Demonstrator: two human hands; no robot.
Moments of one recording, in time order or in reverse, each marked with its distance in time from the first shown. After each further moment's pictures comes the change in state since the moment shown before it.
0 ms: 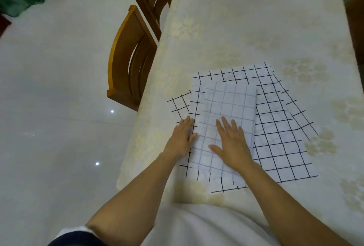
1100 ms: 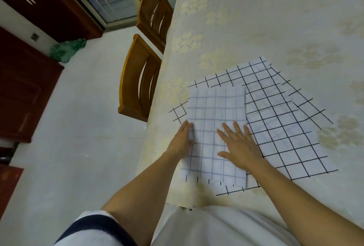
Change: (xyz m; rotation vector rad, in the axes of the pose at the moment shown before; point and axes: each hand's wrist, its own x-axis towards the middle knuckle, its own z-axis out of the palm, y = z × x) left_hand -0.003 0.031 -0.014 0.226 -0.045 -0.178; right_hand 0.002 0.048 0.015 -0.127 -0.134 -0.142
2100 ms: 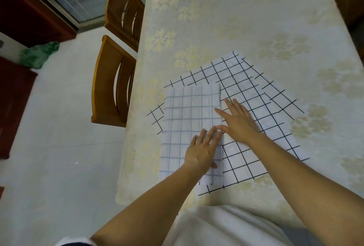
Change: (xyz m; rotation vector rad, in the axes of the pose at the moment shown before) left_hand -0.013 0.106 0.076 0.644 -0.236 0.255; right_hand 0.024 0.083 -0.024 0.051 0.145 0.134
